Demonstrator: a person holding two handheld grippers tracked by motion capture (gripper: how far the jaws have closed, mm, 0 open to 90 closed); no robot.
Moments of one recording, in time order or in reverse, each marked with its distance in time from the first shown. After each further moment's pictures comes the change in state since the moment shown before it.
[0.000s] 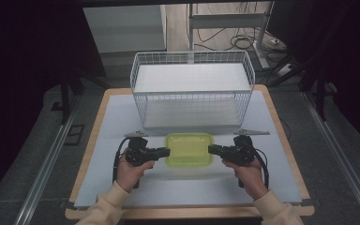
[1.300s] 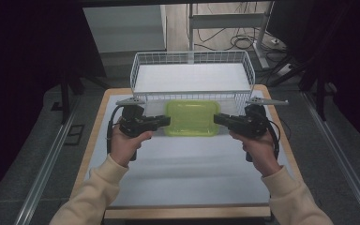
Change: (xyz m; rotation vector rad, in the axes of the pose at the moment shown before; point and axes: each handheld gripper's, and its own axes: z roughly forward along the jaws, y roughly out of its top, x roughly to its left) left arm -0.041 0.094 -0.048 -0.125 0.023 0.153; right arm 0.036 0.091 -0.046 -0.132 -0.005 -0.120
